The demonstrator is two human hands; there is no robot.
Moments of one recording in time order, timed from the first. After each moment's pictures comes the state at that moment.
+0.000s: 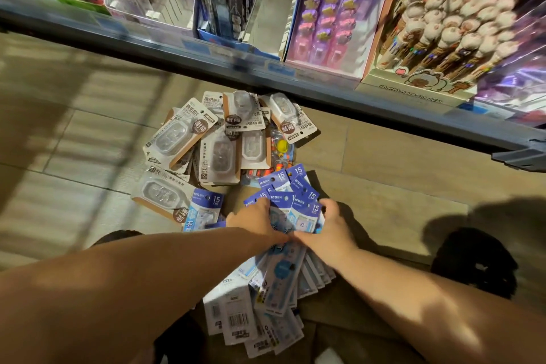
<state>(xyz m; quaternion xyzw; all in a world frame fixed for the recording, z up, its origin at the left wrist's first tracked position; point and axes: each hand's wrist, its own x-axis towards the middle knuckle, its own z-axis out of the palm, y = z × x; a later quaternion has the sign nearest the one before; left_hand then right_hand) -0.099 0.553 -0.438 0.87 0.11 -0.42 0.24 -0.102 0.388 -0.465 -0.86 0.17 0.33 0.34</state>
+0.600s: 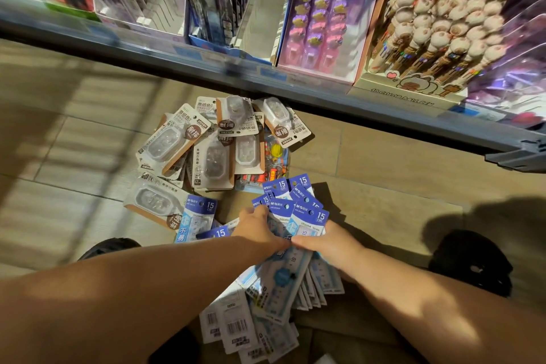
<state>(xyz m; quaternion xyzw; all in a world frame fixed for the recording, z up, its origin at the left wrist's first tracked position) -0.103 0.541 -0.445 0.83 0.17 -0.40 0.34 -0.098 0.374 -0.460 -0.70 0.21 0.45 0.51</state>
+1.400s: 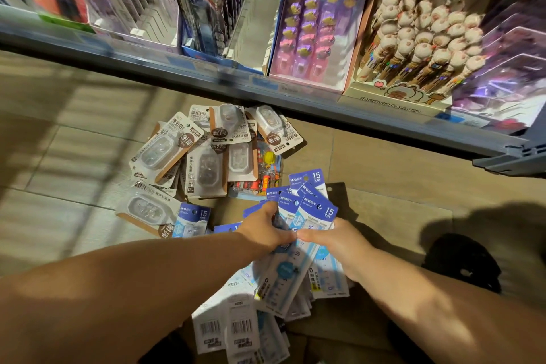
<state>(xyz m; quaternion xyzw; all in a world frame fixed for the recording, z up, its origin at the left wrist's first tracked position) -0.087 0.530 -0.442 0.76 0.16 -0.39 0.49 -0.086 0.358 -0.443 -0.67 0.26 0.40 0.57</state>
